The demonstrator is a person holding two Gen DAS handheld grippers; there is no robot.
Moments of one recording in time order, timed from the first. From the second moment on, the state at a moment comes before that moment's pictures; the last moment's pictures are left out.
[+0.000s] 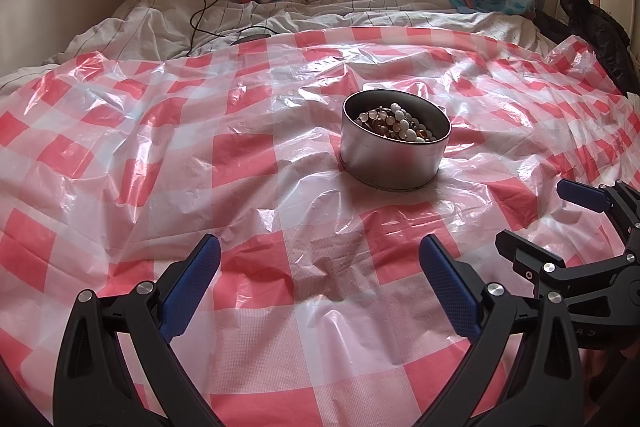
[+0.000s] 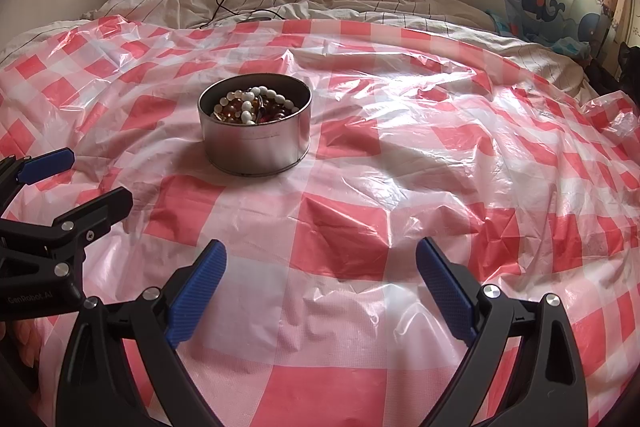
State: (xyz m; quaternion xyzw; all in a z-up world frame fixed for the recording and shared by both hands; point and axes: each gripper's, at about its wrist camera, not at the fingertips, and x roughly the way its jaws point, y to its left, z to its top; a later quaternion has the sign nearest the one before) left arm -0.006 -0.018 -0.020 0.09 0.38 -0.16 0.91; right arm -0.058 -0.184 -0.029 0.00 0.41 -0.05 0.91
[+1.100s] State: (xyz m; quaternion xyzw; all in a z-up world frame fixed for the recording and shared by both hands) left arm -0.002 -0.015 -0.025 0.09 0.39 -0.15 0.90; right arm -0.057 -0.183 -0.028 0.00 0.41 -0.05 0.91
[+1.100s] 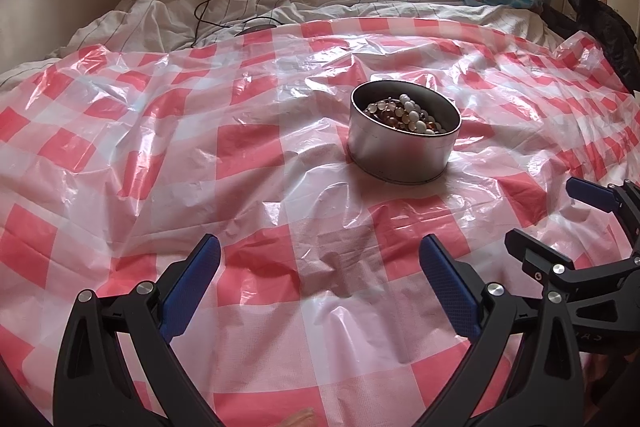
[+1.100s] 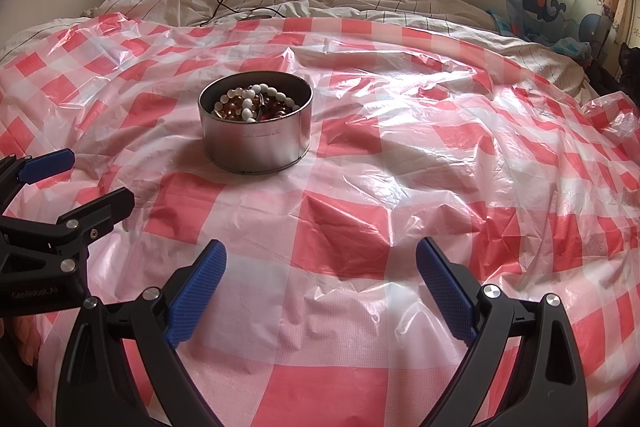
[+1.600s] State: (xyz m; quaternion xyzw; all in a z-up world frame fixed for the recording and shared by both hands) left arm 0.000 -0.016 -0.025 0.08 0.40 -0.15 0.90; right arm -0.056 -0.183 -0.026 0.00 0.41 -0.05 0.91
